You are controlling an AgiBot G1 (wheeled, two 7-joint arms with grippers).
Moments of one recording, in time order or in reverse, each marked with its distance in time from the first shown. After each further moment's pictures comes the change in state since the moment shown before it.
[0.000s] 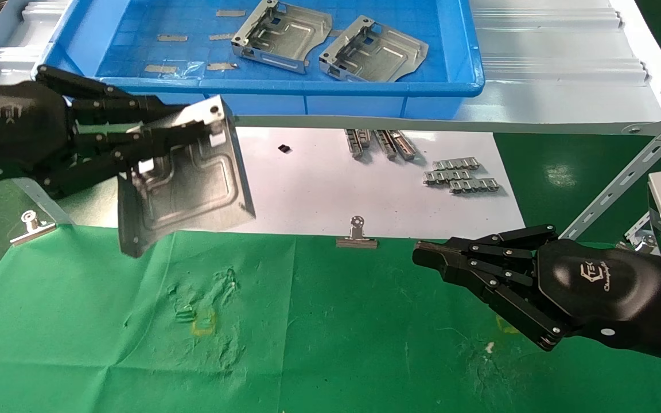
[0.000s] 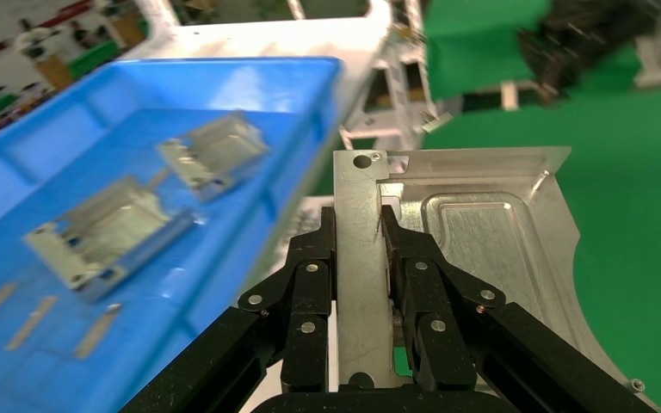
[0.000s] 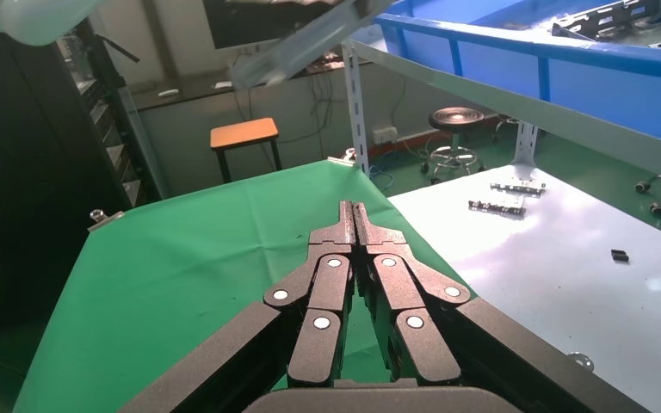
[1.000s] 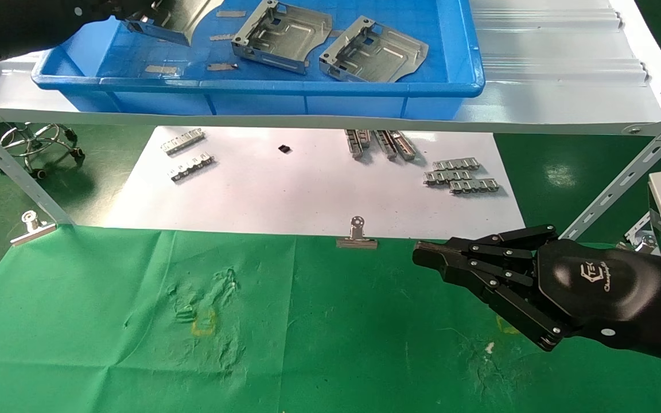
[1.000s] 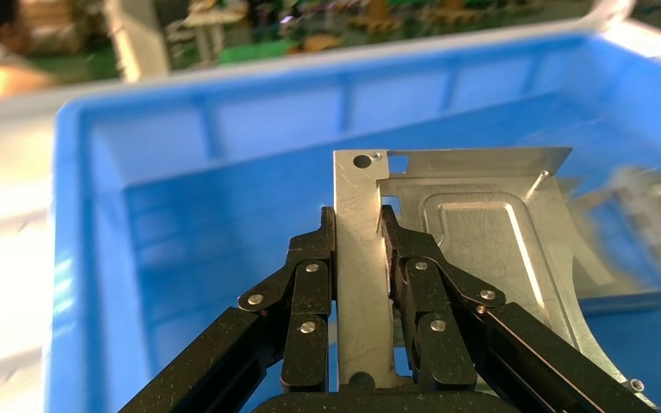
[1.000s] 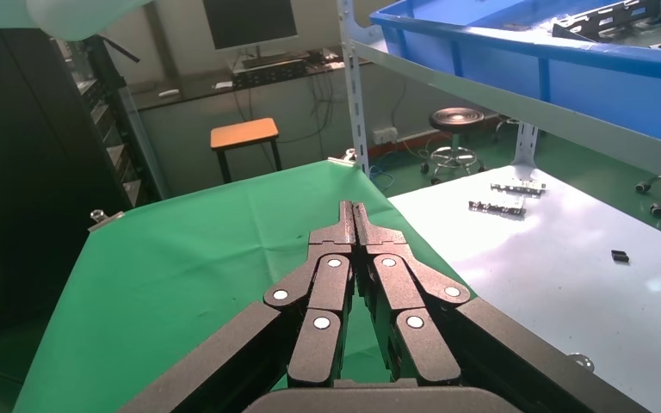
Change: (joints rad) left arm -0.099 0.266 -0.019 0.193 0.293 -0.680 -0.456; right arm 0.000 0.000 0.000 0.000 0.000 0.000 0.000
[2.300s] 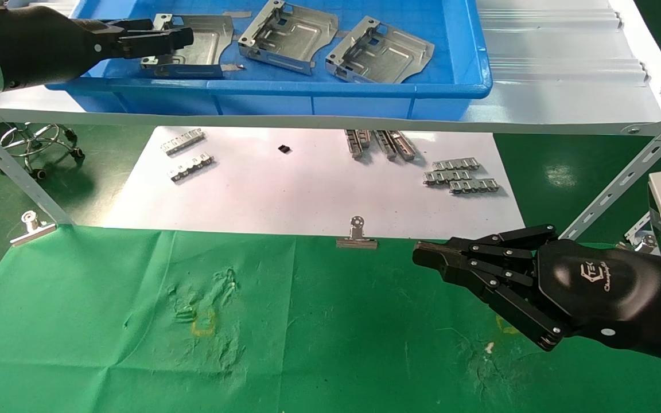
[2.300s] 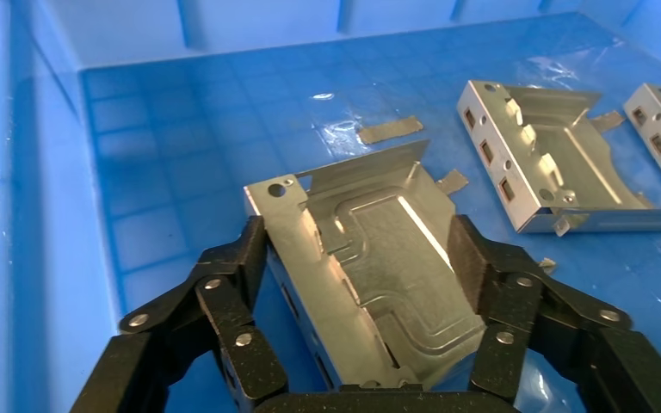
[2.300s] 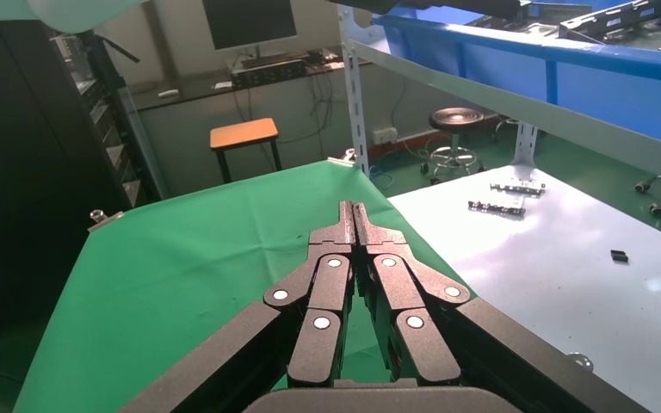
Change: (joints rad) left arm -0.037 0.040 0.057 0.116 0.068 0.028 -0.072; right arm 0.000 0.000 0.000 0.000 0.000 0.000 0.000
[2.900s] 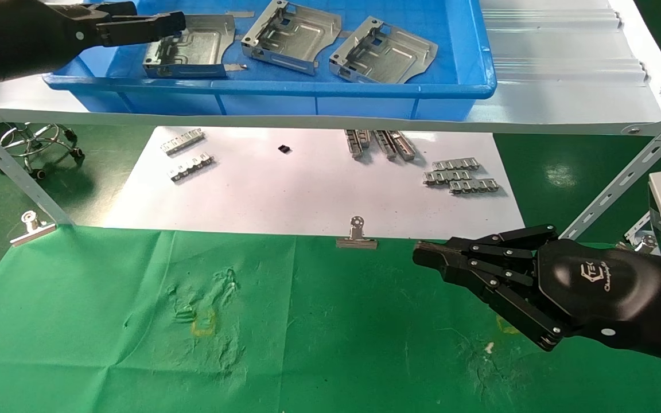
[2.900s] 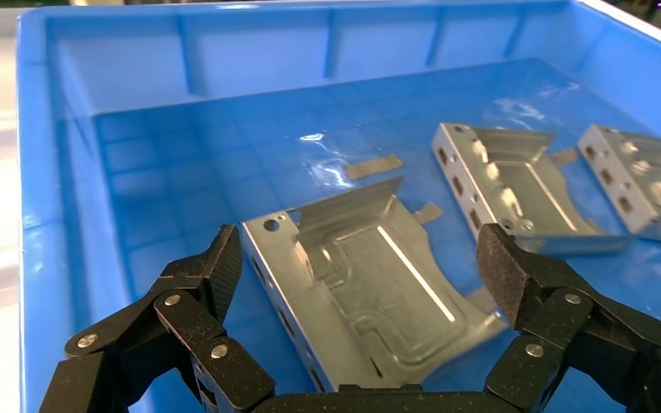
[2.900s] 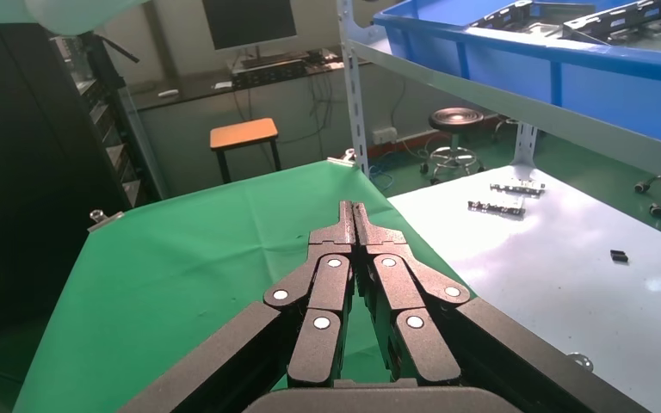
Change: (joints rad) left arm 0.027 -0.035 -0.049 -0.022 -0.078 0.054 0.059; right arm 0.000 0.000 0.000 0.000 0.000 0.000 0.000
